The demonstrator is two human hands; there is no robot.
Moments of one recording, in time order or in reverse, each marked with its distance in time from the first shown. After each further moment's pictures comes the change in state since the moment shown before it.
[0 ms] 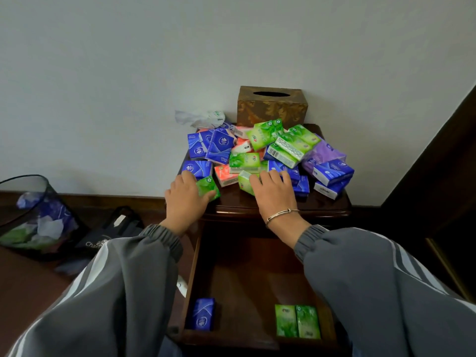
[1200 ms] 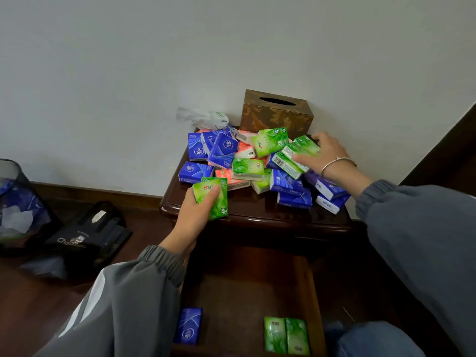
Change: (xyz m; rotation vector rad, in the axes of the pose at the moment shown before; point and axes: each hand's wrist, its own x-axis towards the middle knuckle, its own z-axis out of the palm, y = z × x) left_hand -0.015 0.001 0.019 -1.225 -0.250 -0.279; right_hand 0.080 0.120 -0.009 0.438 -0.412 0.539
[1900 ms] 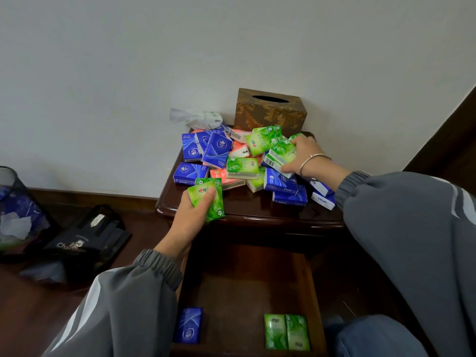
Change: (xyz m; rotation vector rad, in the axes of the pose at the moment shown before) left_hand -0.005 0.000 0.001 0.037 -0.023 -0.006; right_hand 0.008 -0.017 0.019 -0.136 -0.108 -0.070
